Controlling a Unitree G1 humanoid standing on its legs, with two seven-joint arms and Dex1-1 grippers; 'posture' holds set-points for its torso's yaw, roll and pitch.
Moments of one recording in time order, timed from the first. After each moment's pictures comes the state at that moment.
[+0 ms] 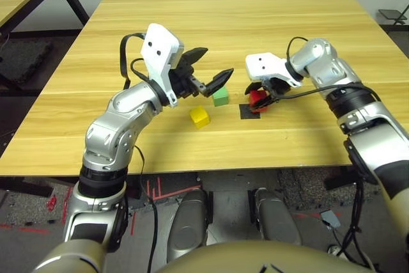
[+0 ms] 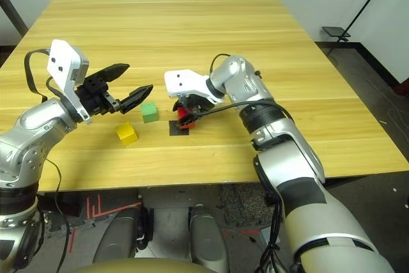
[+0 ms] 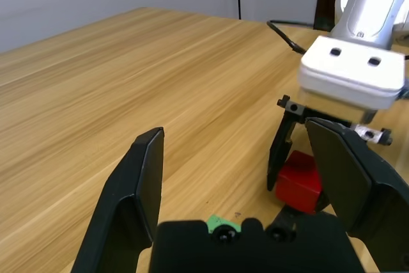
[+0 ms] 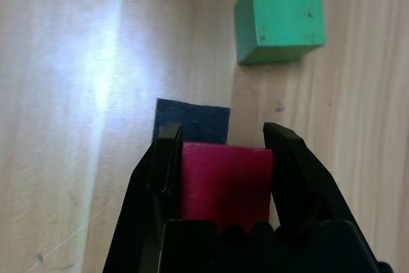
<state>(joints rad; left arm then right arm) -0.40 0.44 0.00 -0.41 -0.48 0.66 -0.48 -1.06 -0.39 0.44 0.74 -0.23 0.07 1.45</state>
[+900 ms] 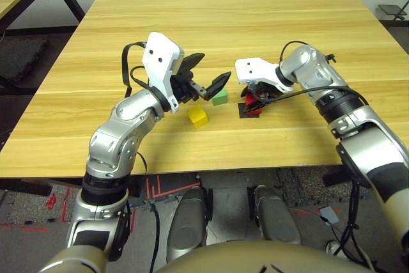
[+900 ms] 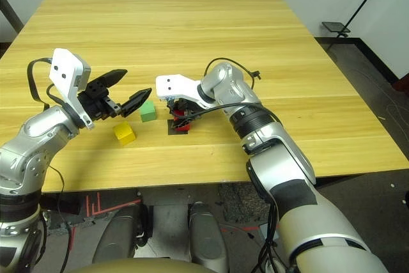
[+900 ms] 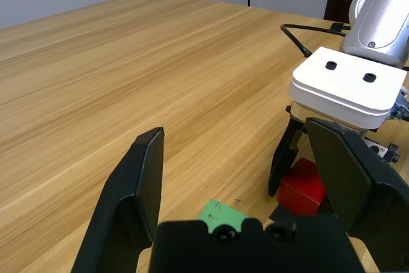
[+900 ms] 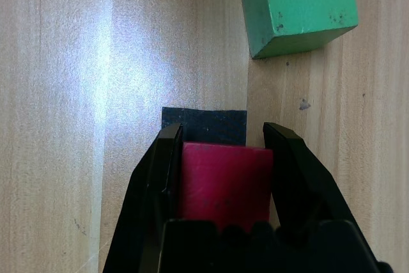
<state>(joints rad) -0.35 0.44 0.00 -0.43 -0.47 0.66 -0.45 -1.01 -0.37 0.46 0.62 -0.25 0.25 1.43</state>
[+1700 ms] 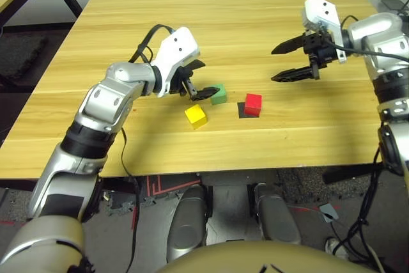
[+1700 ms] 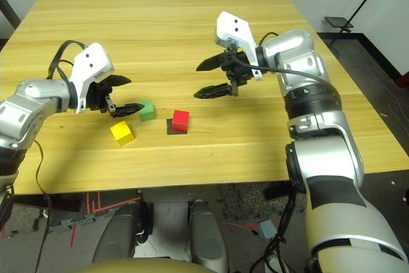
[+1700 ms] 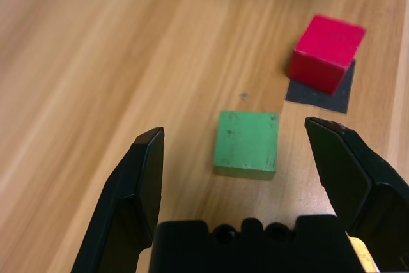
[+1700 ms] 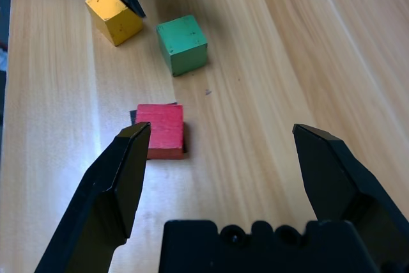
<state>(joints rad) -0.75 0.66 -0.33 0.13 -0.23 0.57 -0.97 -0.97 -0.64 0.15 0.50 0.07 0.37 1.51</state>
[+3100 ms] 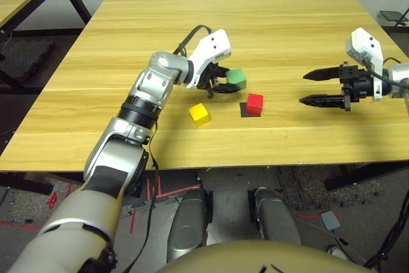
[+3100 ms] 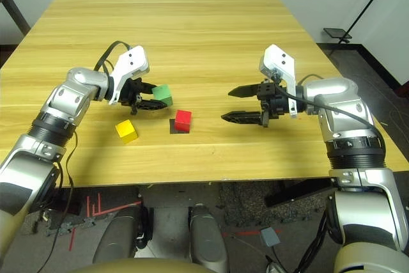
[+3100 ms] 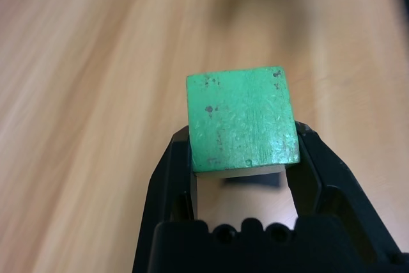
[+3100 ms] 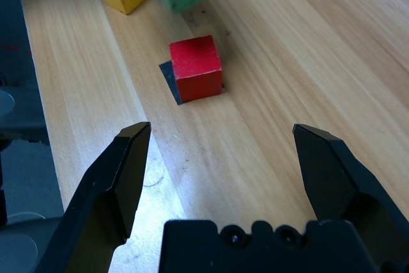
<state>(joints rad) -0.90 0.35 -0.32 0.36 -0.10 0.50 -1.19 -0.61 -0.82 0.05 0.29 0.28 0.47 1.41</state>
